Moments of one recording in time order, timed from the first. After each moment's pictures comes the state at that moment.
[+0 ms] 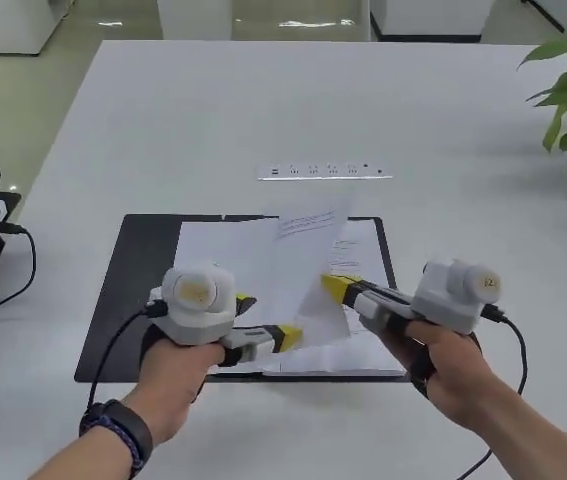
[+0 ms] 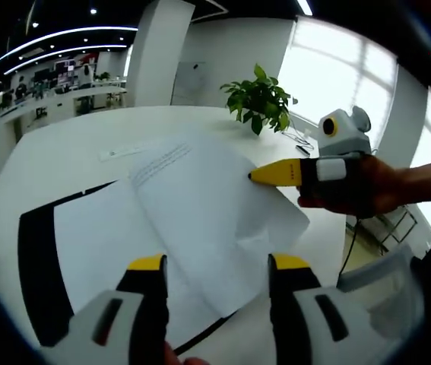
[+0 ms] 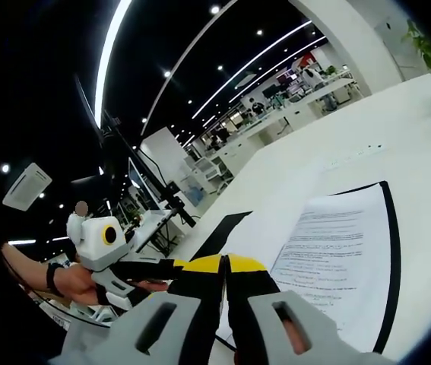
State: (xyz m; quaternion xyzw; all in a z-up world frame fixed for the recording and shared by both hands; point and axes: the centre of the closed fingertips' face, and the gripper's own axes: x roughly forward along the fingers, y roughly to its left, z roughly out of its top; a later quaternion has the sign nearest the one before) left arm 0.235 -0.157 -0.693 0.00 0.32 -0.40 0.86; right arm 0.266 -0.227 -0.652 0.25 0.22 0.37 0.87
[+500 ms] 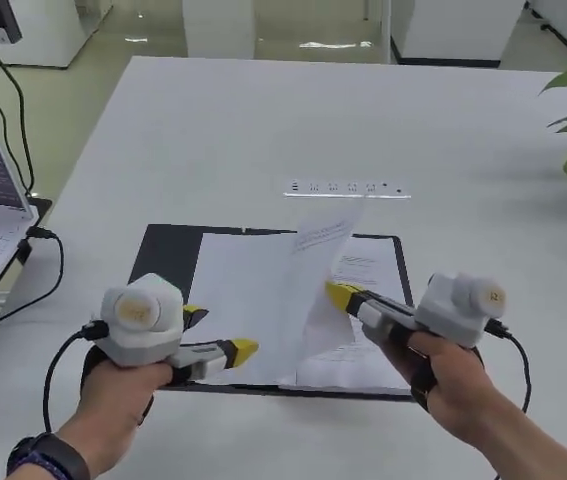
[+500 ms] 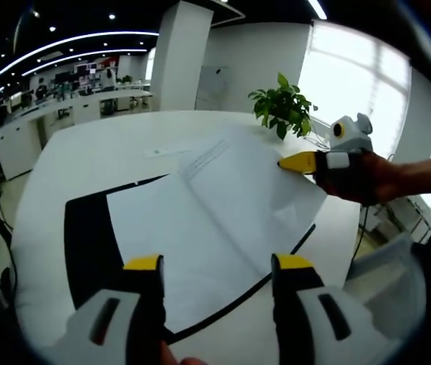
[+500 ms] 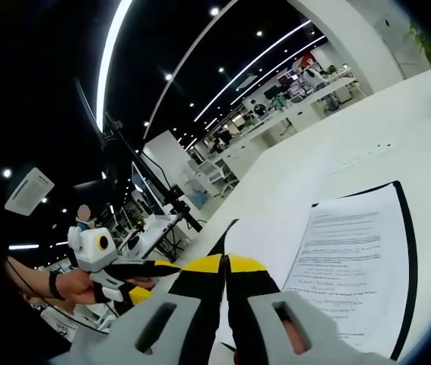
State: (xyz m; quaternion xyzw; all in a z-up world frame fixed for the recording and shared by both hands) left arm 0.232 -0.069 -0.678 0.00 0.31 -0.34 0.89; right arm 0.272 -0.202 -0.642 0.26 0.22 0.37 0.86
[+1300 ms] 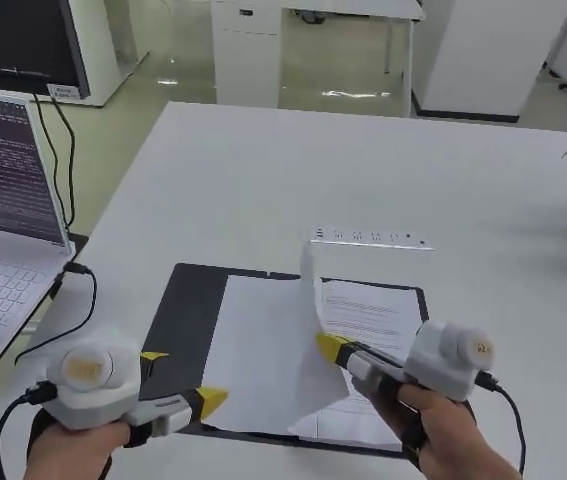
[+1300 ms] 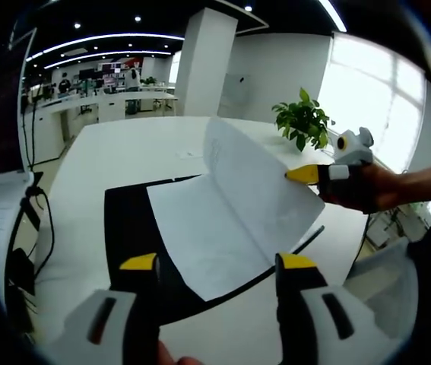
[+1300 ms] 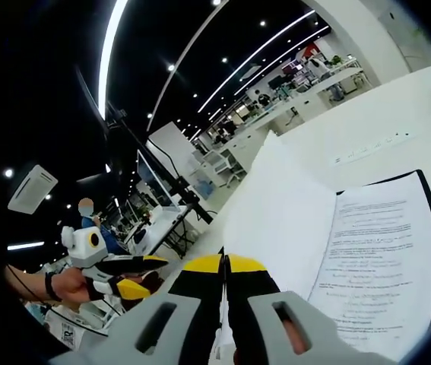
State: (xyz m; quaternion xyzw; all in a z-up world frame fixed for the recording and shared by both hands) left arm 0.213 -0.005 -0.660 -0.02 0.30 -0.28 0.91; right arm 0.264 -0.153 -0.642 0.26 0.24 0.39 0.85
